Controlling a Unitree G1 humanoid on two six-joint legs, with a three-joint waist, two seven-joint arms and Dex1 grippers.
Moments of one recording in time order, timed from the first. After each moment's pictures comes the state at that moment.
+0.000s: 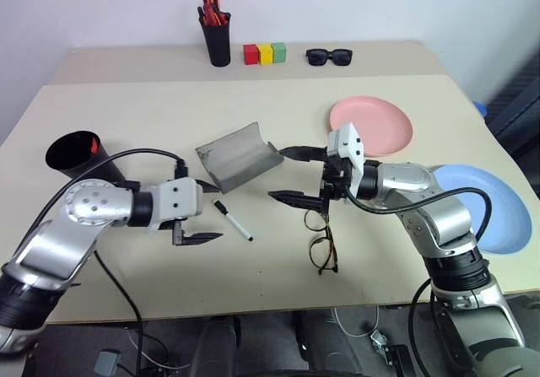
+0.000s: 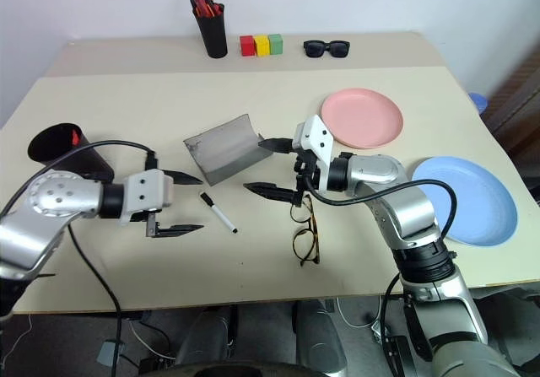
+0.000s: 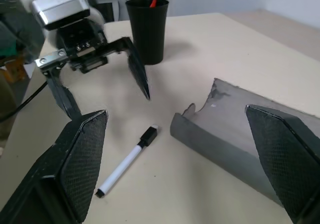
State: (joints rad) left arm -0.35 0.96 -0.20 -0.24 -0.20 0.17 -1.14; right arm -0.52 -0.50 0.14 -0.22 0.47 0.49 0.97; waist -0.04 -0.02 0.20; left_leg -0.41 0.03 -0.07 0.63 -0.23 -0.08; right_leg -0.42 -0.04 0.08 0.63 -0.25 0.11
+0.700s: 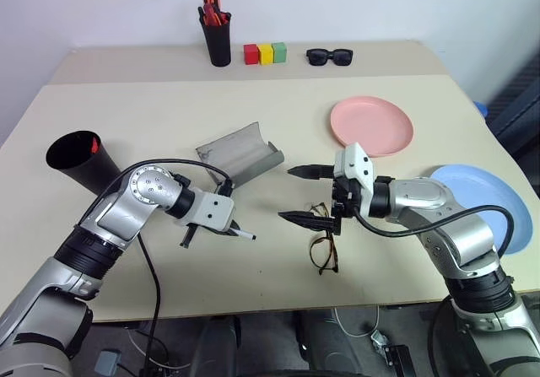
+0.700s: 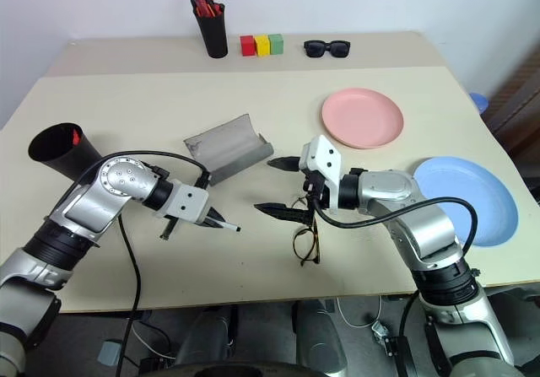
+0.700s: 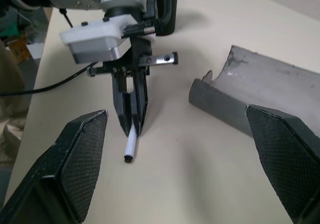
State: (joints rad) left arm -0.60 0.78 -0.43 0.09 -0.01 -0.09 -1.41; right arm -0.42 -0.61 0.14 -0.35 0.50 0.56 0.96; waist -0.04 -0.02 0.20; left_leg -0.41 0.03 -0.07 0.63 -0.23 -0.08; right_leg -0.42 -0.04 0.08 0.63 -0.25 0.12
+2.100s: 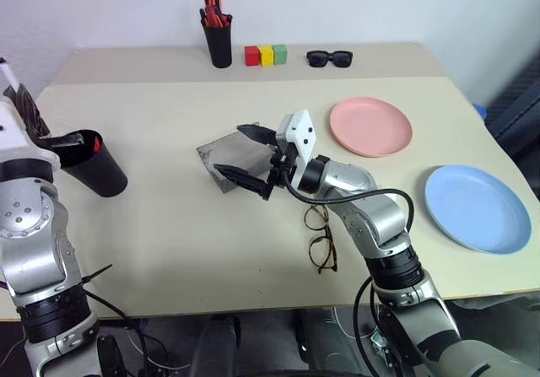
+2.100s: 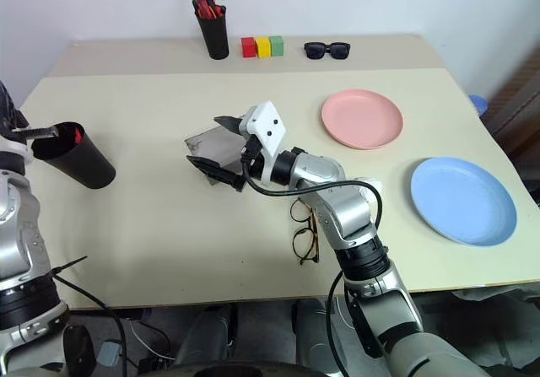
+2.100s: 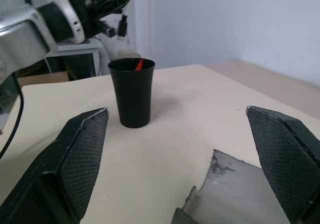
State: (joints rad) left arm -0.31 0.44 0.55 -0.25 -0.13 0.20 -0.03; right arm -0.60 -0.16 0.23 -0.15 0.36 0.42 0.70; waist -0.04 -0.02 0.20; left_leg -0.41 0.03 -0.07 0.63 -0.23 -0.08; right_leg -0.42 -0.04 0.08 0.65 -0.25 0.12
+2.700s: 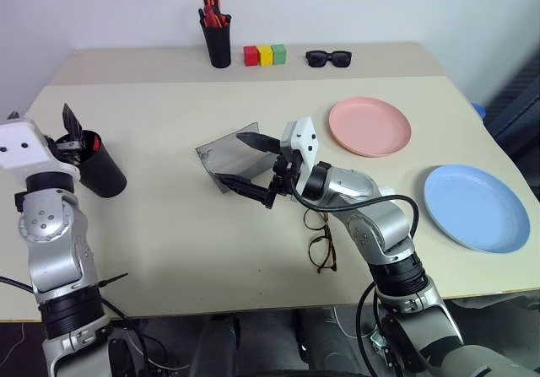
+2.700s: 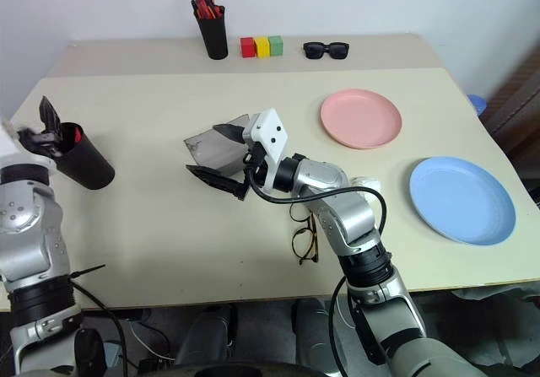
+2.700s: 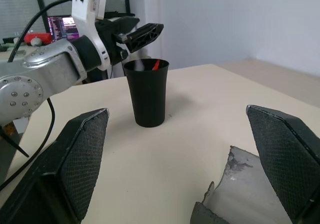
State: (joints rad) left arm -0.30 0.39 0.53 -0.12 -0.15 0.10 -0.01; right arm -0.56 -0.18 0.23 -0.20 0.40 0.44 0.73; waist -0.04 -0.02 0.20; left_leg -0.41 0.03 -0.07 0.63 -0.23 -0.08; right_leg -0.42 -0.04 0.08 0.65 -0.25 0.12
